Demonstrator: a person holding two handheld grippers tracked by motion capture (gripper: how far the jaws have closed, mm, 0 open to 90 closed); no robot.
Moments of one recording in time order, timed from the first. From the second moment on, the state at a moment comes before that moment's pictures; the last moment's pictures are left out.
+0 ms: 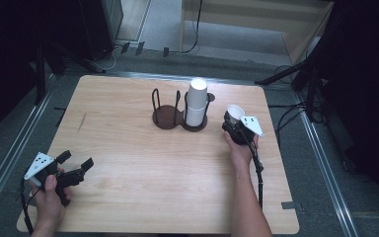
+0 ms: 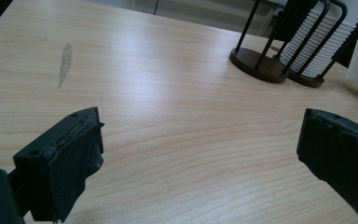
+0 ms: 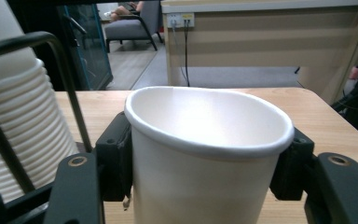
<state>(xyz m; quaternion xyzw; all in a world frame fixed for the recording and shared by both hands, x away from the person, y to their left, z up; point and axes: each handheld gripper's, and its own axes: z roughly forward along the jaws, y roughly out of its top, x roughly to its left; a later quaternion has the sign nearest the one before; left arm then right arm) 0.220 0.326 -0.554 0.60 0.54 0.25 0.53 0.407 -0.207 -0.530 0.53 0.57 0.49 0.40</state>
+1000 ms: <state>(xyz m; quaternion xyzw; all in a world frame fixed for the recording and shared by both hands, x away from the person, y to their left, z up) 0.221 0.323 -0.553 0.60 0.54 0.25 0.53 0.404 -0.215 -0.525 0.56 0.61 0.42 0.37</state>
